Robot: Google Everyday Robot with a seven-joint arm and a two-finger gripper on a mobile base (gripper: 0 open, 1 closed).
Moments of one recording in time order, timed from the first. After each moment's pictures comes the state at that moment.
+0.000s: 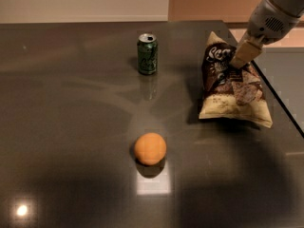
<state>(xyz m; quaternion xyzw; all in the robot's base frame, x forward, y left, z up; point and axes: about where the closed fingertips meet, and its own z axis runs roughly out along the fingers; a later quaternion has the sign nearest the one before) 0.580 -0.225 0.937 -0.53 0.83 0.08 0.16</state>
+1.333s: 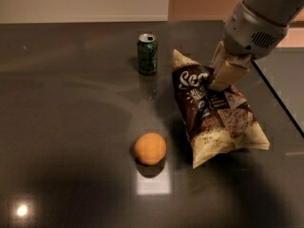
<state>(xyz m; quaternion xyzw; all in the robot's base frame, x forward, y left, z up) 0.471 -0.136 0.956 -0.66 0.73 0.09 0.13</state>
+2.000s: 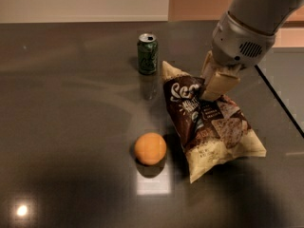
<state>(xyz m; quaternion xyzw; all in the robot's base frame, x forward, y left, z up) 0.450 -0.115 0.946 -0.69 0.71 0.09 0.10</state>
